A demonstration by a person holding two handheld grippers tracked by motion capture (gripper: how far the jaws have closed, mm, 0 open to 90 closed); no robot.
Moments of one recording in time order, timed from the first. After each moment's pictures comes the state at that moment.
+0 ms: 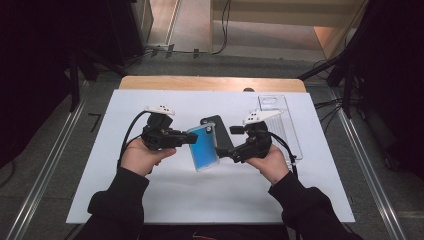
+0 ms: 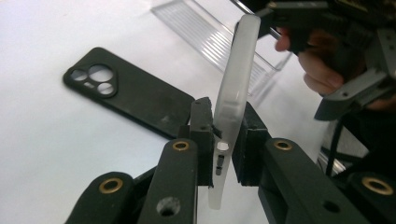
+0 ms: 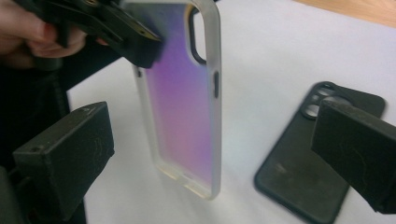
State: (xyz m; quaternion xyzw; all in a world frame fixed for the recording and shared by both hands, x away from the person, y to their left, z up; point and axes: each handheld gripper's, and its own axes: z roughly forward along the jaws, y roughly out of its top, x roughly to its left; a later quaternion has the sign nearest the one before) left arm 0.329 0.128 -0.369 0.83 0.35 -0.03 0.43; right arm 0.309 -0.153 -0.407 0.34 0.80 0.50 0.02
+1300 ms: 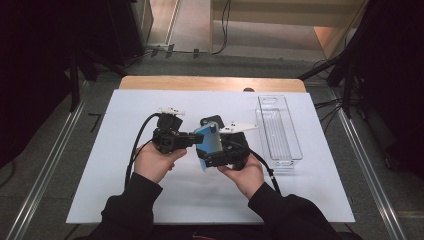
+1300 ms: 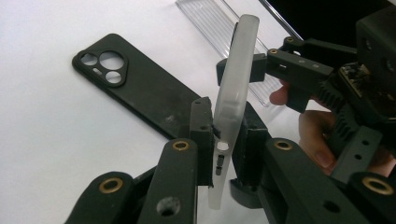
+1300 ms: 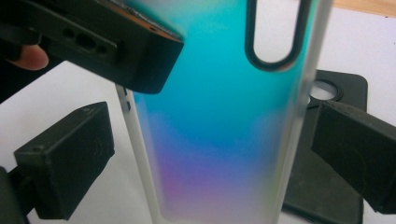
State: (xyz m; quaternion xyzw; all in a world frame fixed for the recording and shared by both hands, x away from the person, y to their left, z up) left arm 0.321 0.100 -0.375 0.81 0.41 -0.02 0.41; right arm 0.295 -0.095 -0.429 0.43 0.77 0.46 0.10
